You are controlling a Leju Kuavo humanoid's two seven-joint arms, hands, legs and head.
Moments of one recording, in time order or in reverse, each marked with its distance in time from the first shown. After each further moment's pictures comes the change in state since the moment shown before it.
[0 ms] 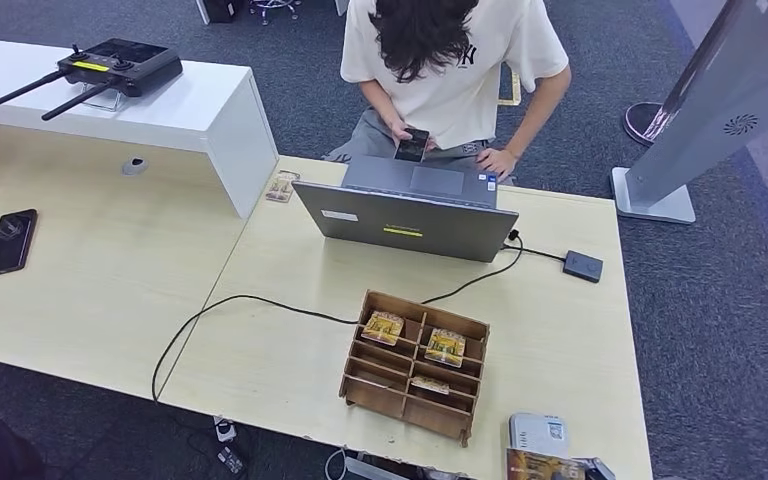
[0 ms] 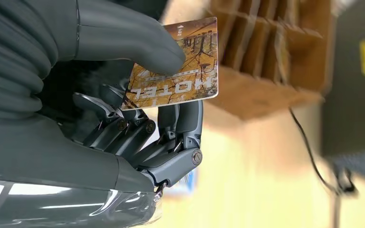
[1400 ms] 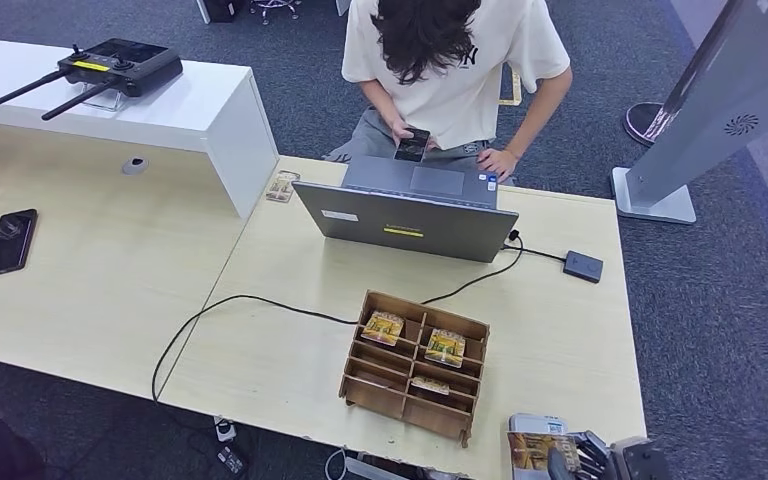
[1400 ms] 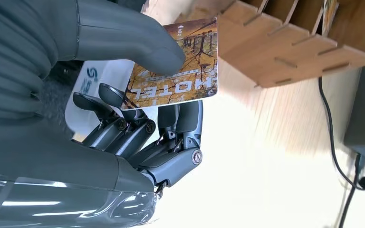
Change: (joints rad) left arm -0.002 -0.001 0.000 0.007 -0.014 -0.003 0.011; right arm -0.138 -0.002 -0.058 0.211 0.098 0.102 0.041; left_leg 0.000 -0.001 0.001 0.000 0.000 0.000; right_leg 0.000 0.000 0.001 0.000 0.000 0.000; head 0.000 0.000
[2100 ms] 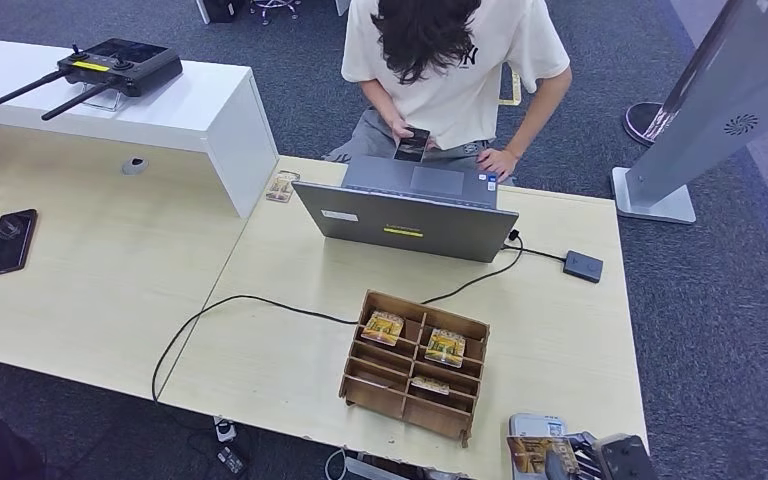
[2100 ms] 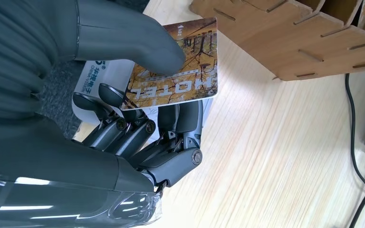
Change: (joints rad) left arm -0.001 -0.001 0.000 0.000 -0.001 -0.002 0.010; right arm 0.033 0.095 -0.098 0.016 0.191 0.100 0.097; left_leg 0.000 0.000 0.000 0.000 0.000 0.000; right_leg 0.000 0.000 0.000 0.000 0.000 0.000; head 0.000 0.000
